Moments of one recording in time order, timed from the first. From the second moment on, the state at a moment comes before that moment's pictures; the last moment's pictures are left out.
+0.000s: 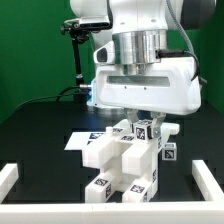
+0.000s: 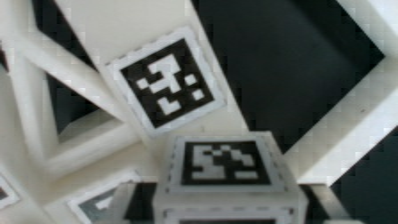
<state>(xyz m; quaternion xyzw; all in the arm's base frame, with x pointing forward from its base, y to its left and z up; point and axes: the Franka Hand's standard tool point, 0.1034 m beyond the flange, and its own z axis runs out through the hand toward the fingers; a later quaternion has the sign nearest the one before) 0.582 0.041 0.108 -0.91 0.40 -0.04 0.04</state>
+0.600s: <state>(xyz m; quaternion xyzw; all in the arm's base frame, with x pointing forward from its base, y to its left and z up) 0.582 0.051 0.118 -1.00 0.05 -0.02 0.02</state>
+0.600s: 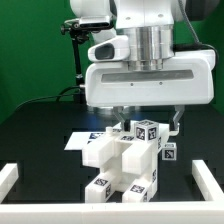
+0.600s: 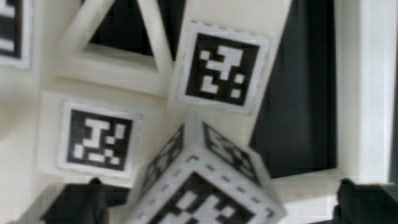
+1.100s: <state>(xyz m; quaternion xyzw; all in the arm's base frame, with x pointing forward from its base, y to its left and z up) 0.581 0.033 0.113 -0.98 -0.19 -0.02 0.01</state>
